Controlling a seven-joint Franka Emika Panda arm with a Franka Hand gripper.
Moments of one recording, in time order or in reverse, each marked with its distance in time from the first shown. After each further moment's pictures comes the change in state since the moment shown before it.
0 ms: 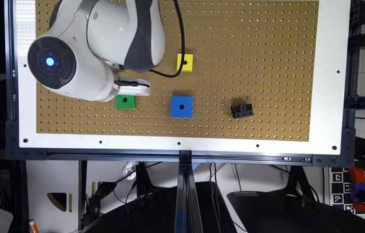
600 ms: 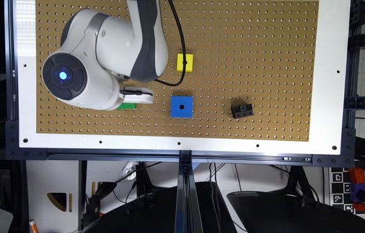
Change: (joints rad) arm 0.004 0.078 0.018 0.094 0.001 0.017 0.000
